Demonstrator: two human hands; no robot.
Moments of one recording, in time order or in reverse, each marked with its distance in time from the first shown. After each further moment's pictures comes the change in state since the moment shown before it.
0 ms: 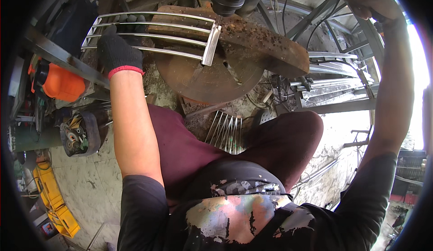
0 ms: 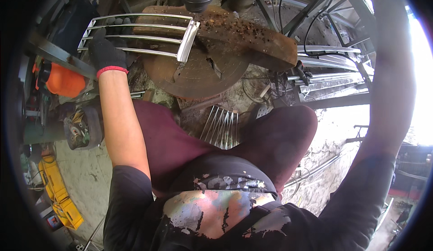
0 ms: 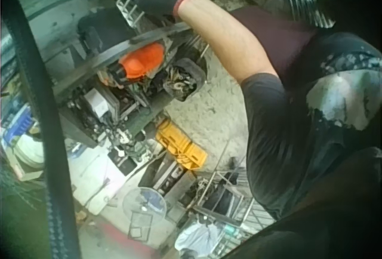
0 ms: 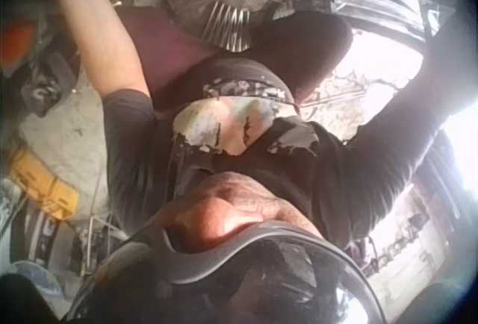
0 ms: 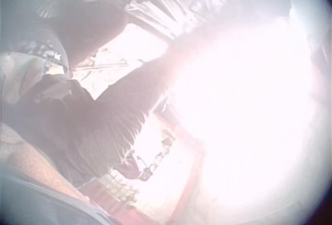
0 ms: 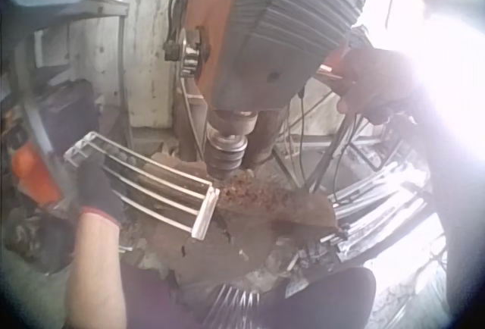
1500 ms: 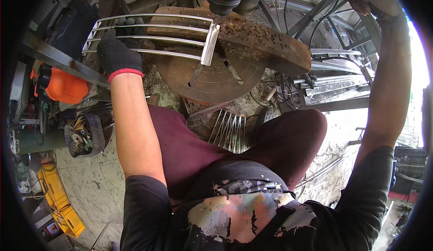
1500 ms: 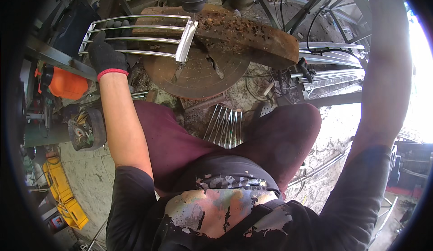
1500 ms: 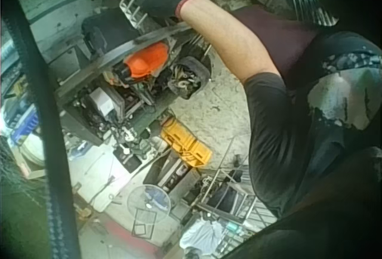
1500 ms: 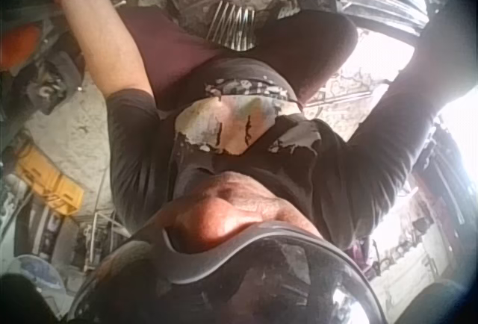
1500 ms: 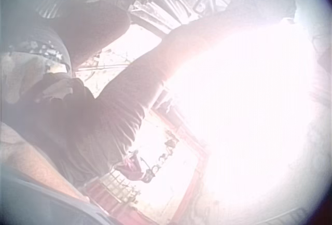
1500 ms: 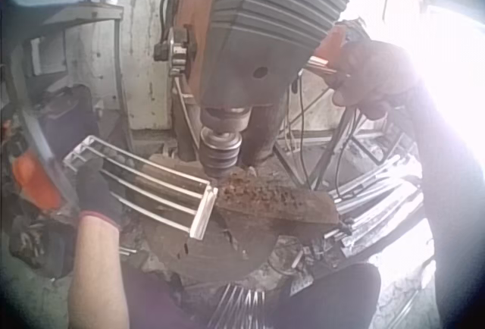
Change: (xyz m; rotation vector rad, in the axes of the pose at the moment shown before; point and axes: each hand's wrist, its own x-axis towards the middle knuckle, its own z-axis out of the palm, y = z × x) left_hand 0.002 0.003 -0.003 -0.027 -0.013 -0.042; right_hand 0.013 0.019 -0.011 0.295 -0.264 0.069
